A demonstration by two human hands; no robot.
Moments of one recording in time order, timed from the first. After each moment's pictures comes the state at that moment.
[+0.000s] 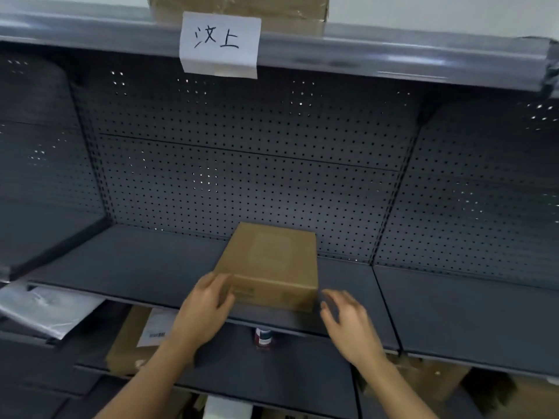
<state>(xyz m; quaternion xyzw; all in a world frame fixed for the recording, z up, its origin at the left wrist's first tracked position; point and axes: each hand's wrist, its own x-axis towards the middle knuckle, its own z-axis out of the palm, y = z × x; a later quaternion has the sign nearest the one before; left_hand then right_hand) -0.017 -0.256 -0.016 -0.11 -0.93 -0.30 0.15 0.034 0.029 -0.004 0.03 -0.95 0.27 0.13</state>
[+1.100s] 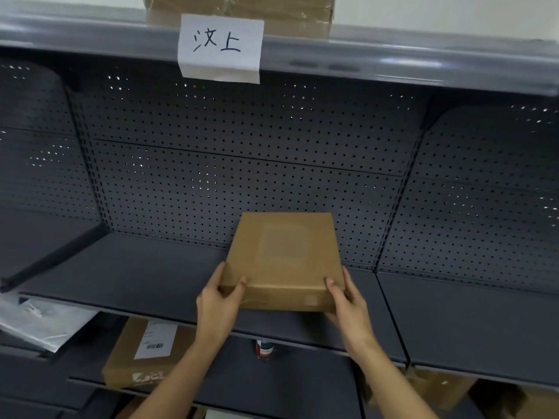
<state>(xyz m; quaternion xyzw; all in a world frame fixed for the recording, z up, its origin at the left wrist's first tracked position) -0.030 -0.219 0.000 0.04 -0.78 -0.60 0.15 -0.007 0.010 0.009 -0.13 -0.67 0.73 0.09</state>
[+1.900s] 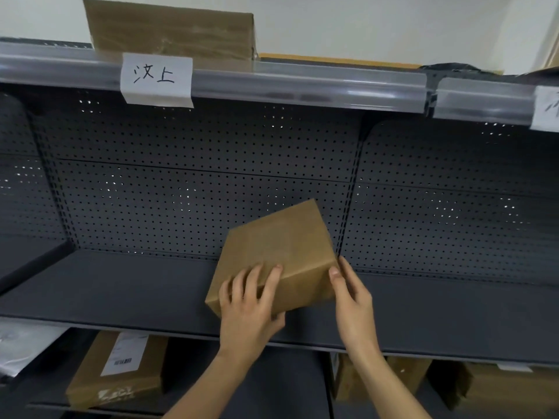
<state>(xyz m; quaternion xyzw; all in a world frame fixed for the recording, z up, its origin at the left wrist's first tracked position) 0.028 -0.103 0.023 -0.18 -0.93 -0.14 0.29 0.075 0.067 0.066 -0.07 -0.69 0.68 0.24</state>
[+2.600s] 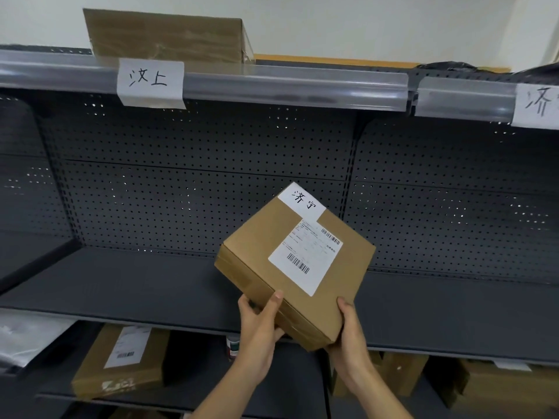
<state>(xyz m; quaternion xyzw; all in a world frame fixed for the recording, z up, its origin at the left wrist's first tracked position) 0.066 -0.057 0.019 0.01 -0.48 -0.87 -0.04 0.082 0.095 0.003 -0.13 -0.54 0.83 0.08</state>
